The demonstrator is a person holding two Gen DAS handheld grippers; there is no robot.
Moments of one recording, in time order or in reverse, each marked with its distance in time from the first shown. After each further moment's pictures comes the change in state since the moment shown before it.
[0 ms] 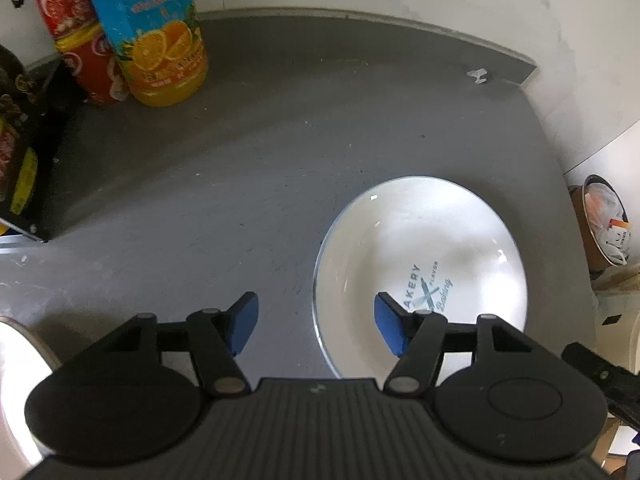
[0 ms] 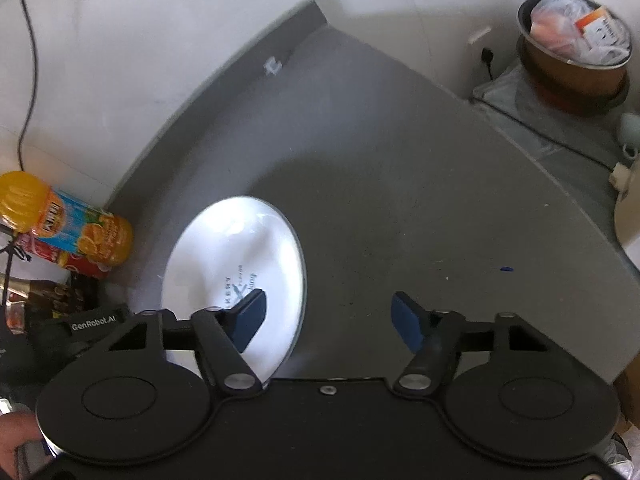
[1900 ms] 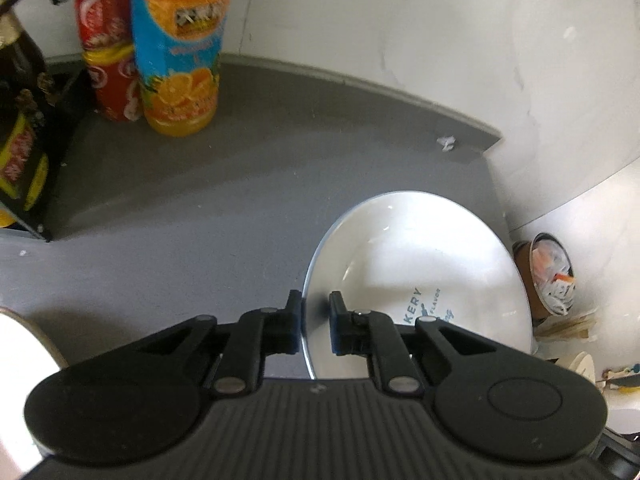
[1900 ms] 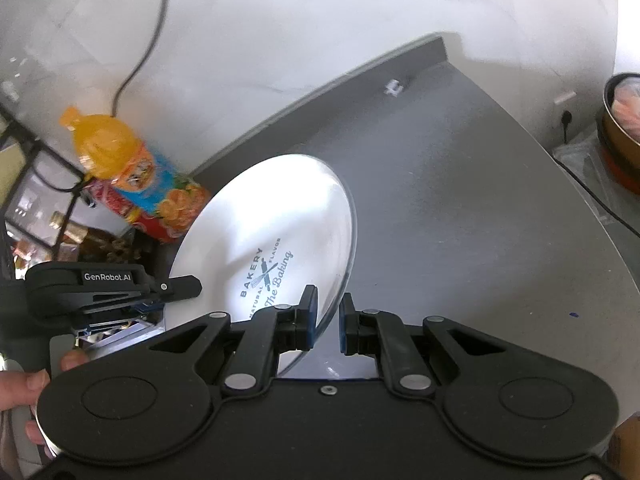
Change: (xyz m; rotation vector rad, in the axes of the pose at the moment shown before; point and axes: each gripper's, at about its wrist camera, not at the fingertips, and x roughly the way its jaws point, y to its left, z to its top) left arm -0.051 0.028 -0.021 -0.105 -0.132 -0.140; right arm -0.040 0.074 -0.025 -0.243 -0.074 0.116
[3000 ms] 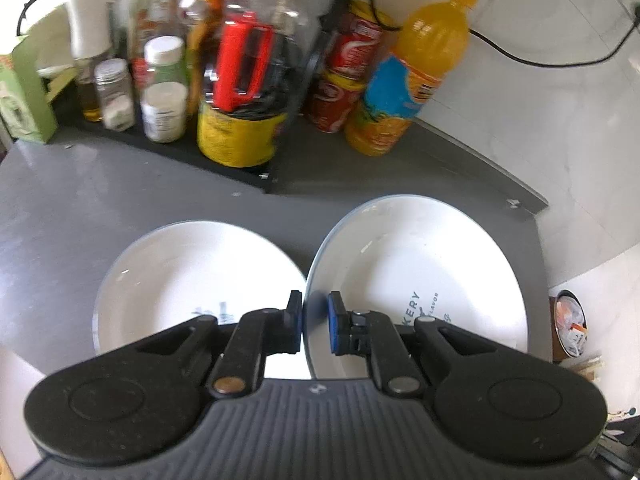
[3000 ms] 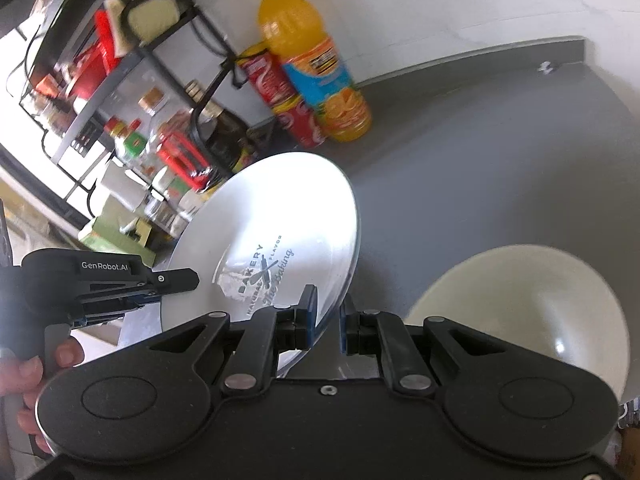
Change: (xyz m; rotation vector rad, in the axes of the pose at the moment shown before) left arm -0.152 0.154 -0.063 -0.214 -0.131 0.098; right arm -0.012 0.140 -0.105 -0.237 0.089 0.153
